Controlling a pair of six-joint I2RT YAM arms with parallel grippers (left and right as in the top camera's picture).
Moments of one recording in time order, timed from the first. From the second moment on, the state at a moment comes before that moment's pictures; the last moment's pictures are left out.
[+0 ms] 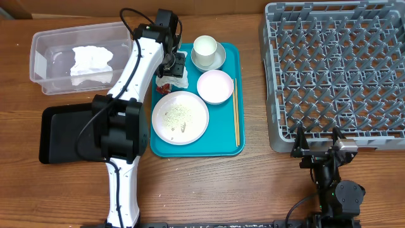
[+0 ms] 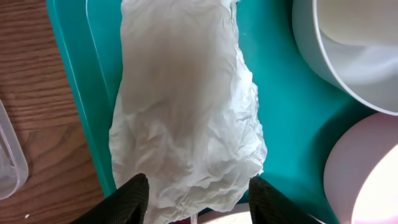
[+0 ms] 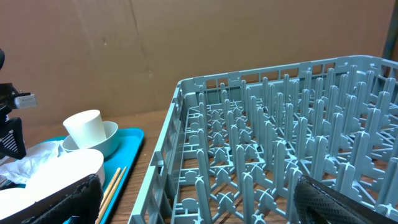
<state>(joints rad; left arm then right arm) -0.22 2.32 2.07 -1.10 0.00 -0.09 -0.05 0.01 0.02 -0.03 -0.08 0.15</state>
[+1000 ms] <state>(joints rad) -0.22 2.32 2.01 -1.05 -0.04 -0.09 -0.05 0.01 0.02 -0.03 -0.08 0.15</state>
